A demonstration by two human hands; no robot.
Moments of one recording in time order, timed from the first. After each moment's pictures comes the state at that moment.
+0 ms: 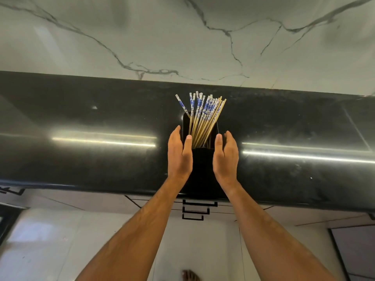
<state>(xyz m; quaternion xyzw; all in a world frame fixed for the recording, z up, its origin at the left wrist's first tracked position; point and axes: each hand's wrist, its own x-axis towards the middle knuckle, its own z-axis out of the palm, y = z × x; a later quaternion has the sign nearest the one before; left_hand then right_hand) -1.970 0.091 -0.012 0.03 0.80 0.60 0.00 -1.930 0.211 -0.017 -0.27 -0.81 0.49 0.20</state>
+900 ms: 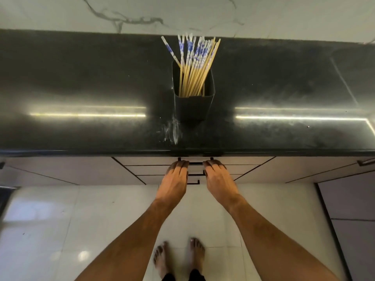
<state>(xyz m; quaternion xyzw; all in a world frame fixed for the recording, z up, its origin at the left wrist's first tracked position) -1.828 0.013 -0.169 0.29 0.93 0.19 0.13 -1.768 0.190 -0.162 -0.06 -0.99 0.13 -0.07</state>
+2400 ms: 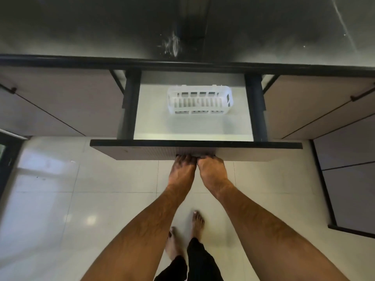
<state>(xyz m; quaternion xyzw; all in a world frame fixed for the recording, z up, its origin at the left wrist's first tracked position) -1.585 -0.031 -0.225 0.28 0.94 0.12 0.14 -1.555 0.077 -0.185 -0.10 -0.98 0.11 -0.16</state>
